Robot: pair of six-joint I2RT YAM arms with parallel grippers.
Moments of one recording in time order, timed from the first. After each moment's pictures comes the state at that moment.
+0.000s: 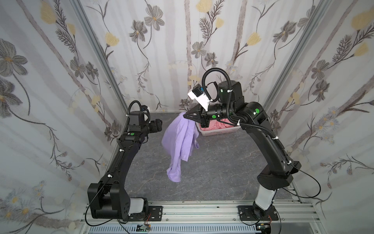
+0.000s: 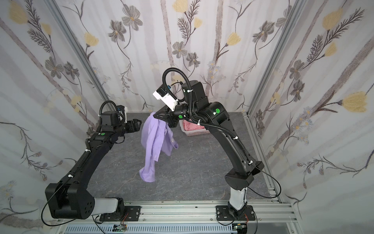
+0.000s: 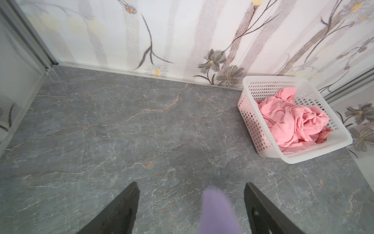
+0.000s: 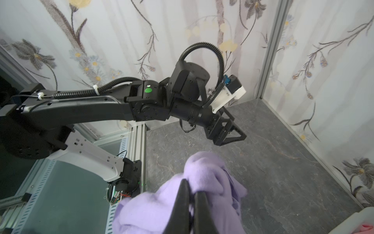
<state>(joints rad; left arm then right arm) -0.06 1.35 1.20 -0.39 0.19 -0.21 0.74 1.83 2.46 -1.05 -0.59 -0.11</state>
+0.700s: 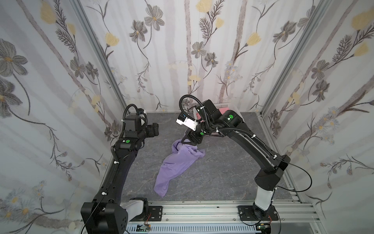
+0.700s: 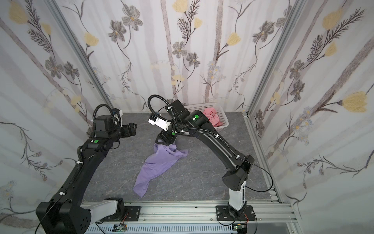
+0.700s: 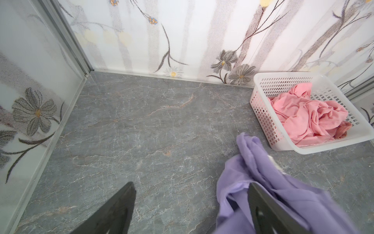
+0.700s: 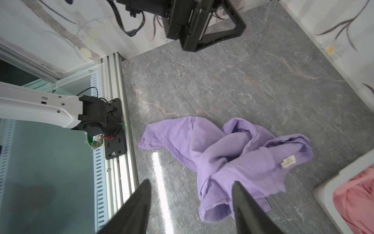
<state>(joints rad) -0.06 1.18 1.12 -0.47 0.11 -0.17 0.78 1.86 2.22 -1.16 -0.34 -0.22</state>
